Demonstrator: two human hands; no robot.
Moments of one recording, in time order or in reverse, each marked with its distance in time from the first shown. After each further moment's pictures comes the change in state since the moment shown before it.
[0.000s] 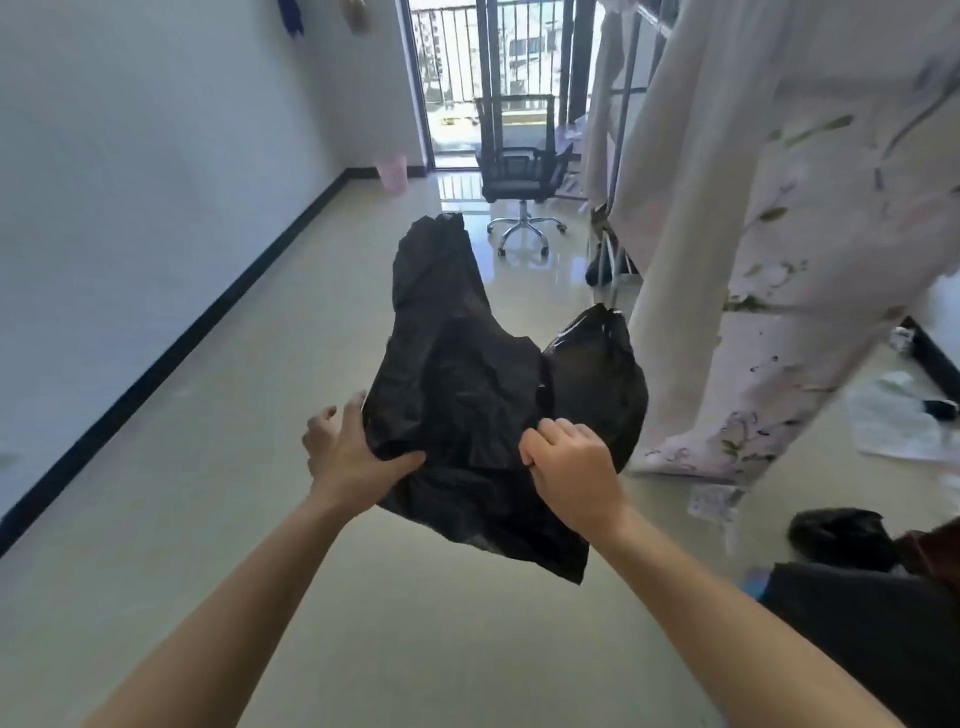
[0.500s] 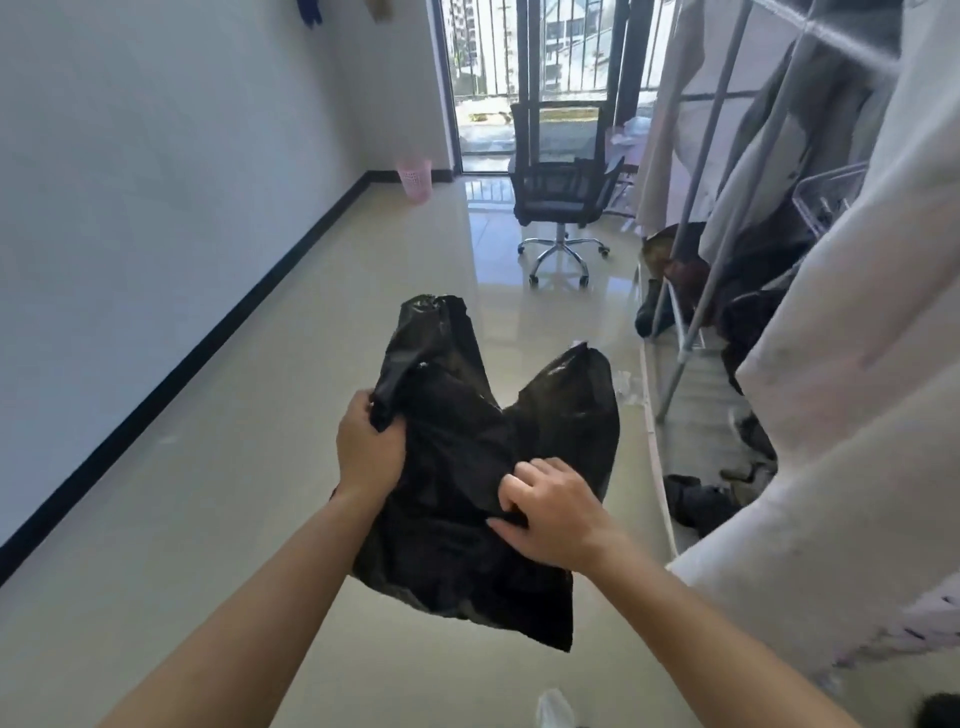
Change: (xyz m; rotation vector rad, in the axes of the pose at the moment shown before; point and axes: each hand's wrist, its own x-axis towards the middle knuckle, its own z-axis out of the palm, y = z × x) left_hand 0.404 0.100 0.072 -0.518 0.203 -0.029; right_hand 0.297 0.158 0.218 0.161 -0.292 -0.187
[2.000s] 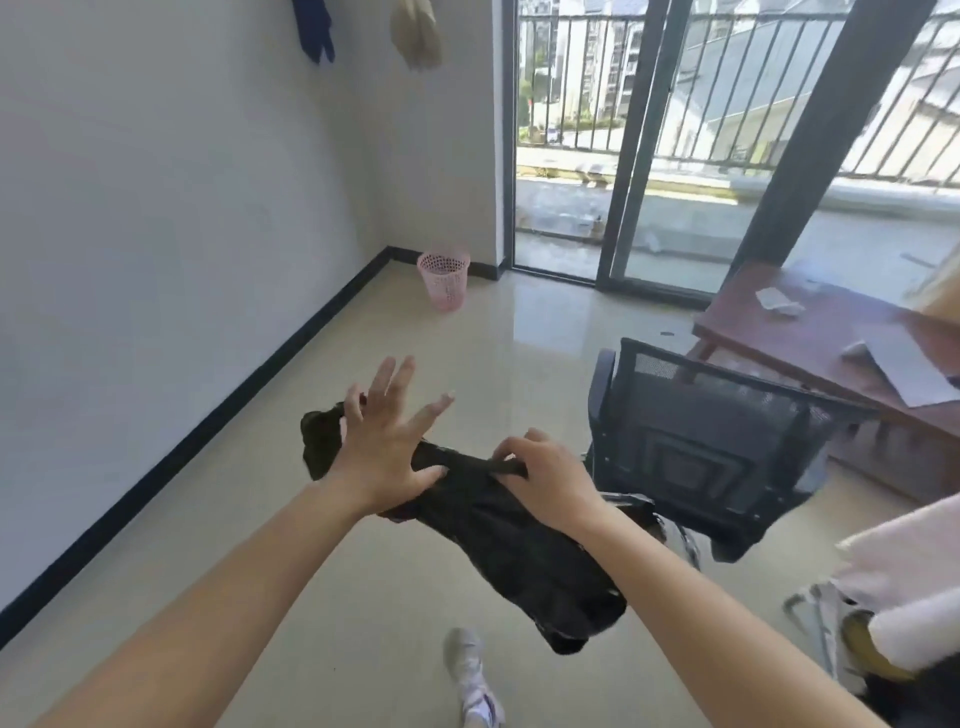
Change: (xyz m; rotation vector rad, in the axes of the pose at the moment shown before) left_hand 1.288 0.128 0.444 1.024 -0.284 0.555; right_hand 1.169 0.795 0.188 0.420 -0.336 0.334
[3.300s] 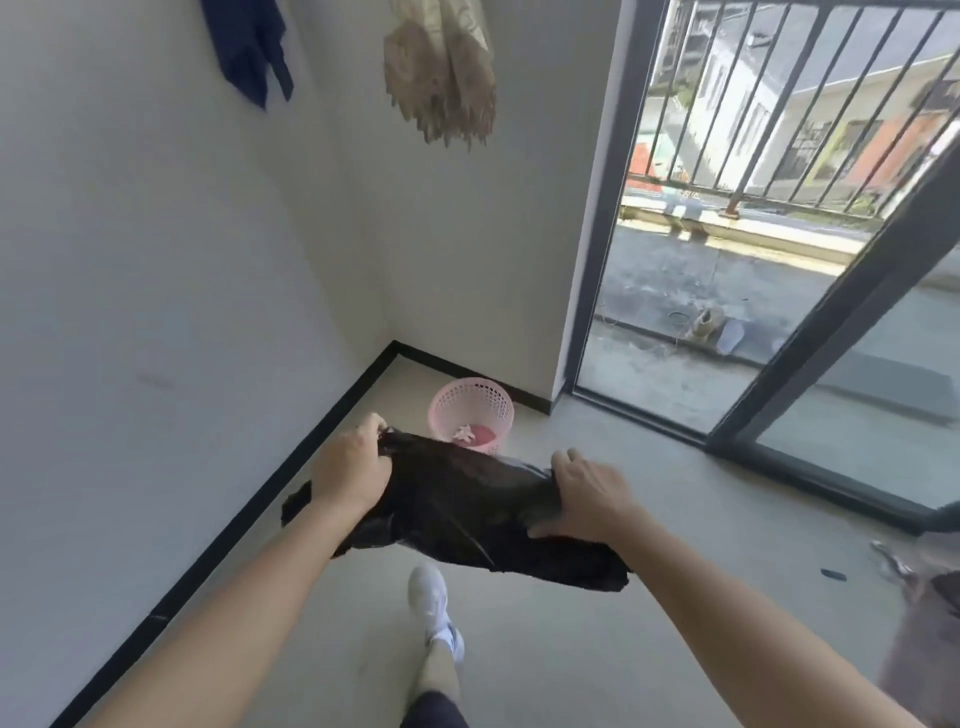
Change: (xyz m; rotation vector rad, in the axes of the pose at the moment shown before) left_hand 0.960 -0.504 0.177 -0.216 -0.018 -0.588; right_hand 1.101 0.162 -0.185 -0.540 -0.272 0.070
